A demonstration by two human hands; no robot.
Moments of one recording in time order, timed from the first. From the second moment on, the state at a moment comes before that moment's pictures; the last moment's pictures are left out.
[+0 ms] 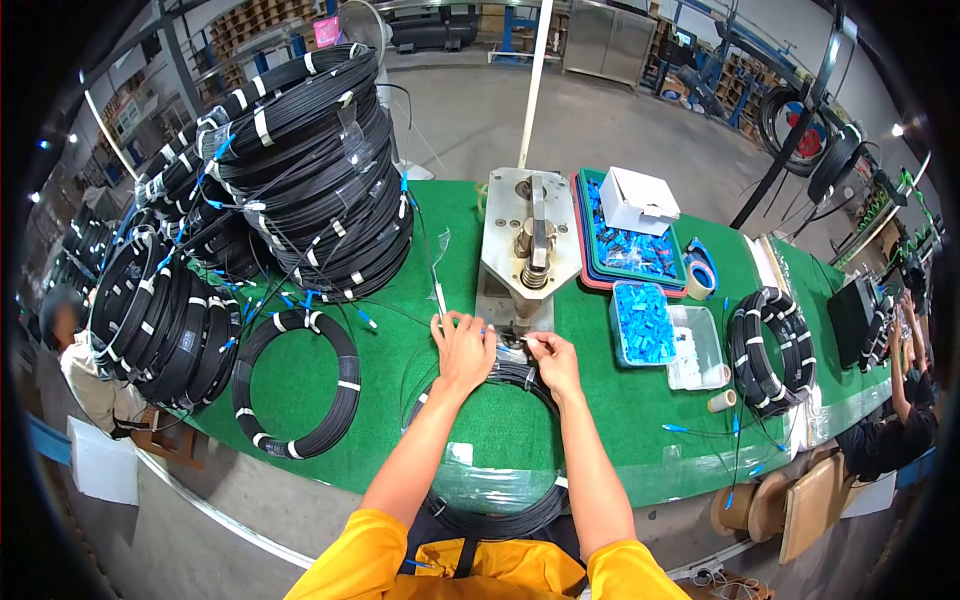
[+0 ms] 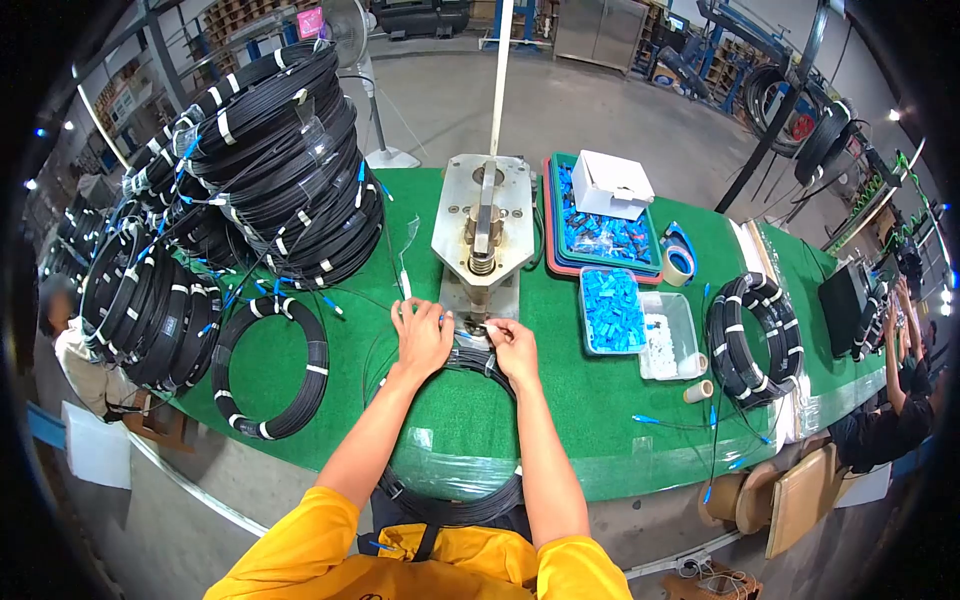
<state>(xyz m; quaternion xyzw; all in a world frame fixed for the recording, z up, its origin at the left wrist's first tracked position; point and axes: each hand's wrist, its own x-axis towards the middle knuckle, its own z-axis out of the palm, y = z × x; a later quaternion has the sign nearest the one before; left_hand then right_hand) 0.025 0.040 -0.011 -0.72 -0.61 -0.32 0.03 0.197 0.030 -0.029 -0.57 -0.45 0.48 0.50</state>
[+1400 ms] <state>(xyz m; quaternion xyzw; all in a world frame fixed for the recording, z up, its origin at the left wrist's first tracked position) 0.027 0.035 -0.014 -0.69 -0.67 -0.27 -0.04 0.200 0.042 -0.045 -0.67 -0.55 0.37 0.33</state>
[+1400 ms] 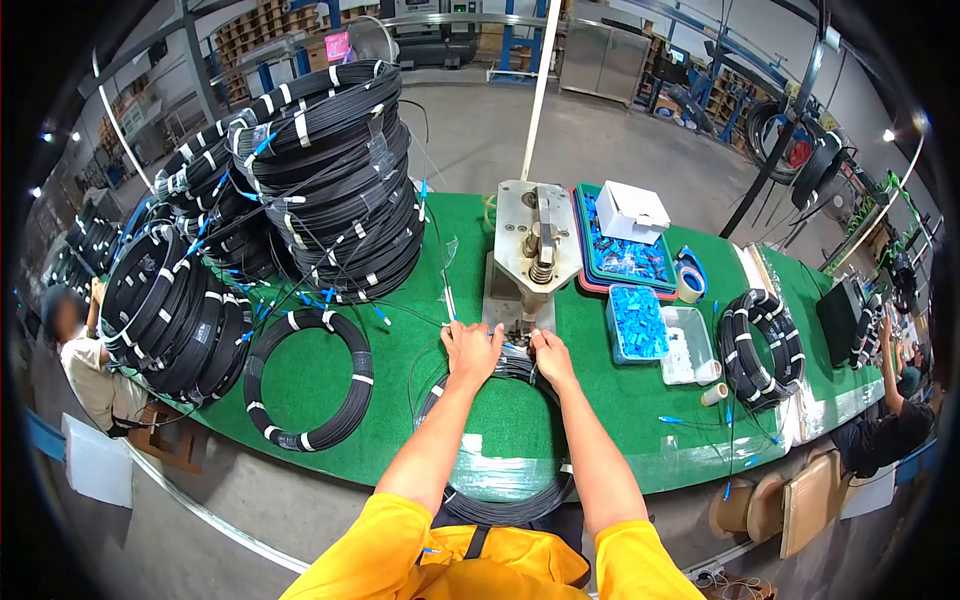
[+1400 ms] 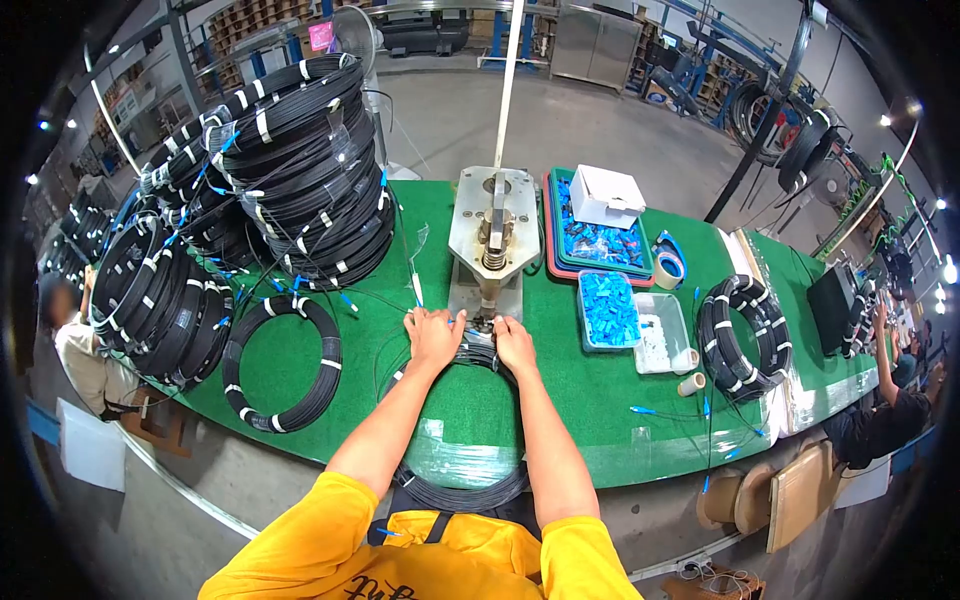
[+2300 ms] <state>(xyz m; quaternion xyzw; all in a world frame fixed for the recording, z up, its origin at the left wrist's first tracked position) 0.029 0.042 -0.020 -0.69 -0.65 -0.31 -0.02 0.192 0.032 -0.021 -0.70 -0.55 0.33 0.31</state>
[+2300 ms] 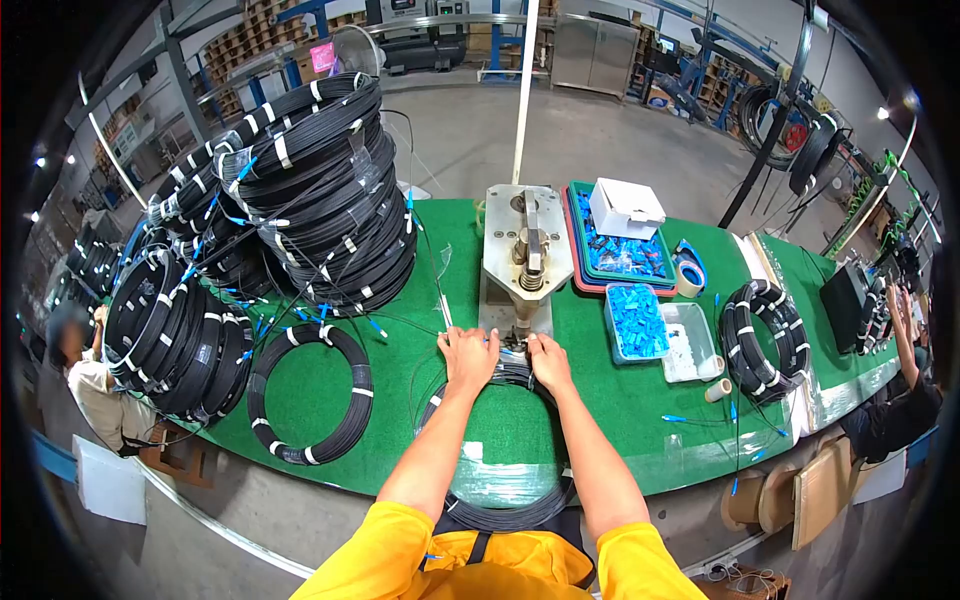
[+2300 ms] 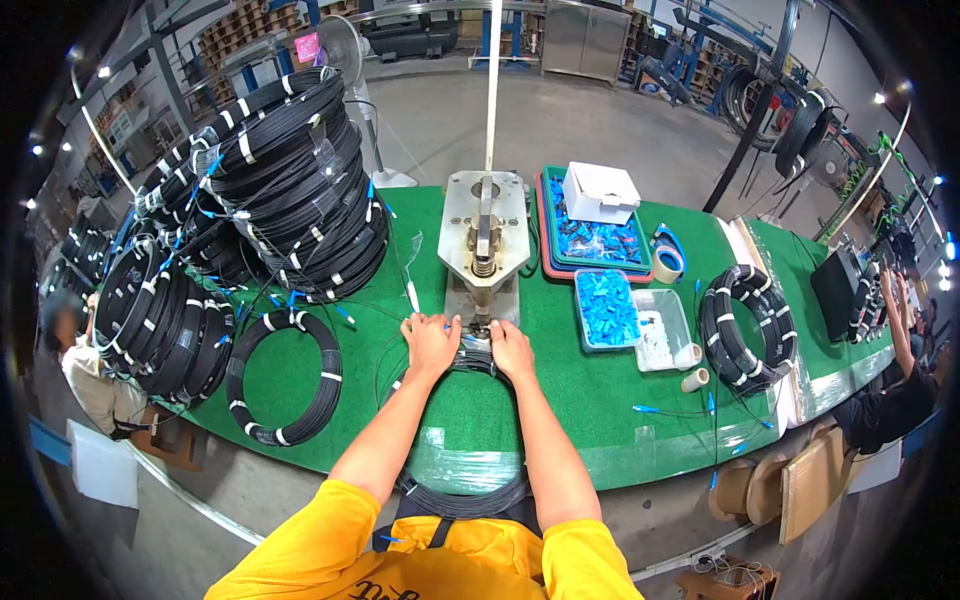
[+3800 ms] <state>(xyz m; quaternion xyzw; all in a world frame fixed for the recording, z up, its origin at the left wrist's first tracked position) 0.023 0.038 -0.016 -0.69 -0.63 -0.36 -0.06 0.193 0.031 -0.021 -0.66 -0.55 0.36 0.36</state>
